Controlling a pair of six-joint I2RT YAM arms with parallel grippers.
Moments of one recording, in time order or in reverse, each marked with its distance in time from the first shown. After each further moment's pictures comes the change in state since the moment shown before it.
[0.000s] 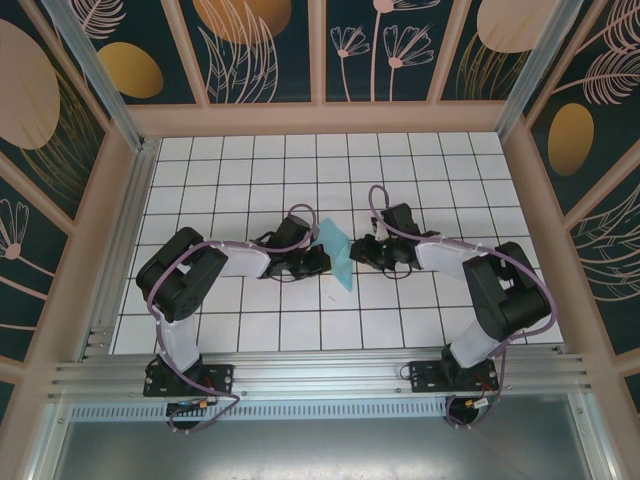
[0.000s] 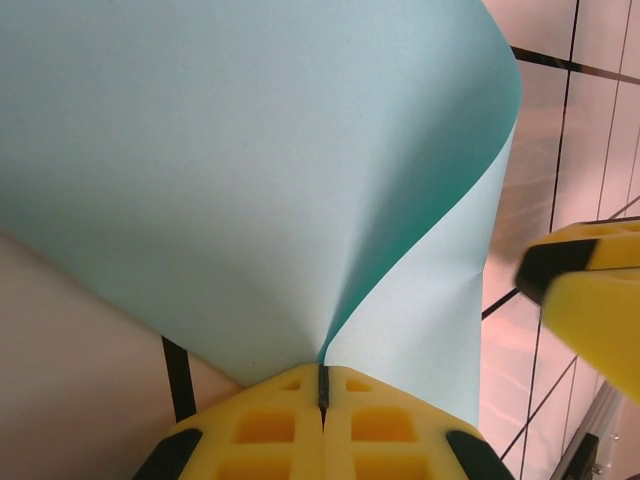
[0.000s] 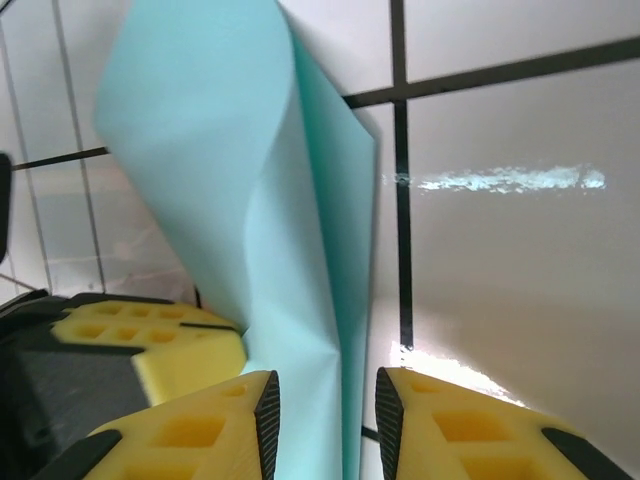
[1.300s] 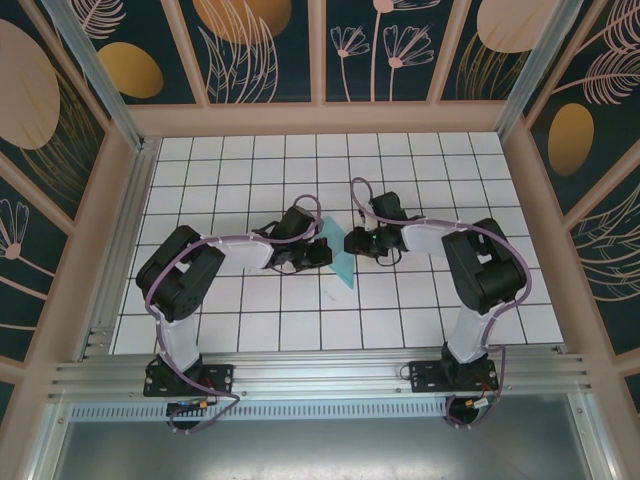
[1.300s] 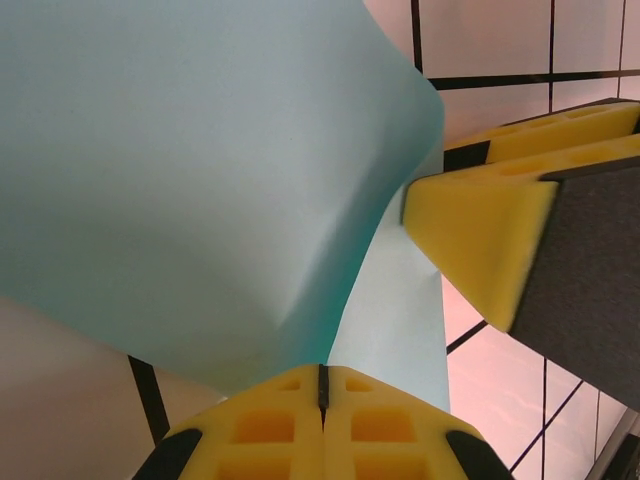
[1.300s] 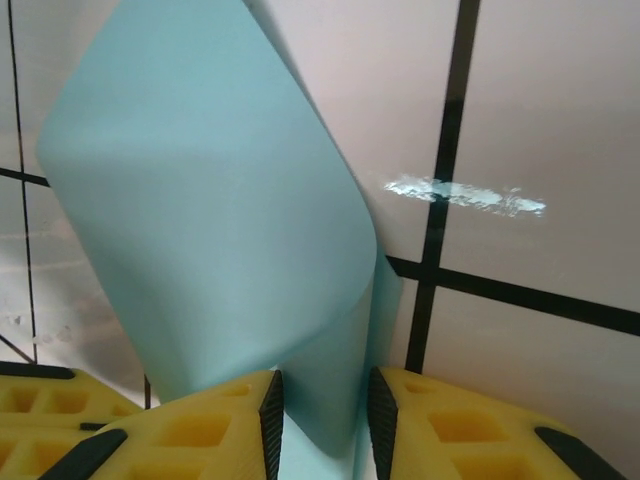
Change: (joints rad) left arm 0.005 0.000 0.111 -0.154 -0.037 0.113; right arm -0.002 0.217 0.188 -0.043 0.025 -0.195
